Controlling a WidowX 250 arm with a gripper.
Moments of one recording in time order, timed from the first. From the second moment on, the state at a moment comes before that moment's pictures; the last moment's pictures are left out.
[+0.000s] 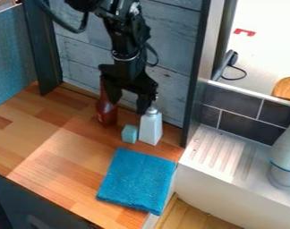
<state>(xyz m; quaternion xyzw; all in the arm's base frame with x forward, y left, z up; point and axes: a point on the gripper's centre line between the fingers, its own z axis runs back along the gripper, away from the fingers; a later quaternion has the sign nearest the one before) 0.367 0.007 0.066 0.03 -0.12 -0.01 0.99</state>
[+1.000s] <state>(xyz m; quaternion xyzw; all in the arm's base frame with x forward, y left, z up) 0.393 -0.029 0.042 0.04 -0.10 -0.06 0.99</state>
